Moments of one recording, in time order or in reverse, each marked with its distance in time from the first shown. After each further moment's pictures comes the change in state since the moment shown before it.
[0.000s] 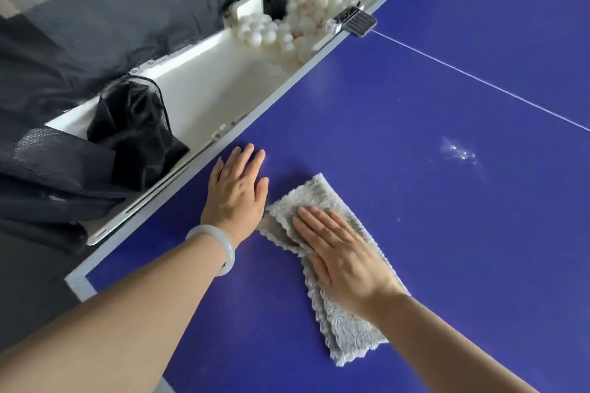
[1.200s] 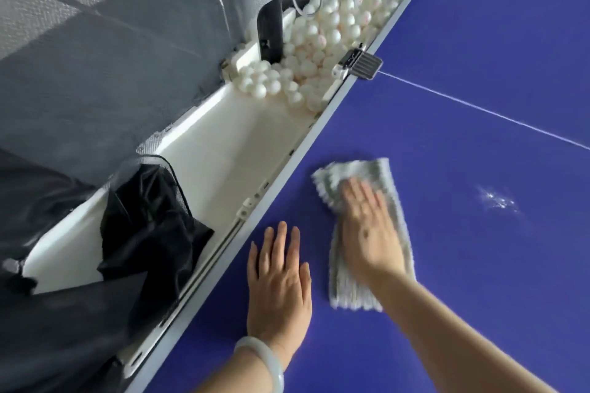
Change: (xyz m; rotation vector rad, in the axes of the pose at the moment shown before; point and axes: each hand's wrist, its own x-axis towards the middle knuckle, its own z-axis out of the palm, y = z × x) left_hand -0.003 0.004 -0.019 0.020 -0.075 0.035; right_hand 0.145 0.033 -0.004 0.054 0.228 0.542
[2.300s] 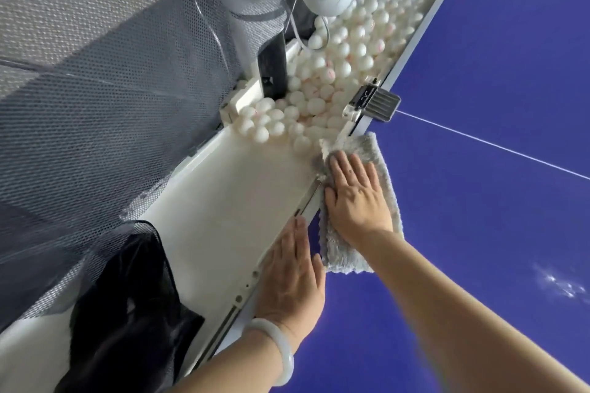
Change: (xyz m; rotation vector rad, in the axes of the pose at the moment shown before) left_hand 0.150 0.006 0.004 -0.064 0.022 0.035; right_hand 0.187 0.001 0.013 -0.069 -0.092 -0.012
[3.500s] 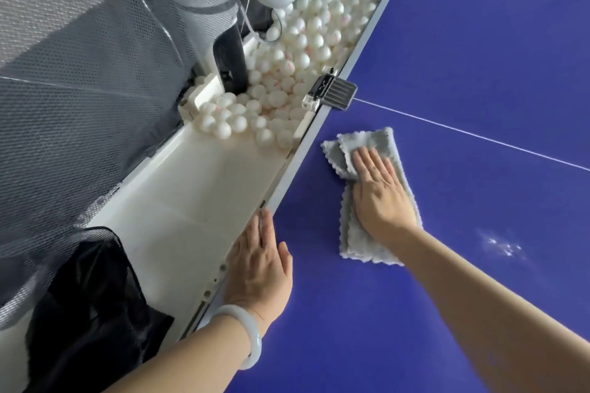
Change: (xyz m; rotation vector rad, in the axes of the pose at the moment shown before) left_hand 0.003 0.000 0.005 0.026 -0.074 -0.049; right_hand -0.045 0.086 -0.024 0.005 0.102 0.119
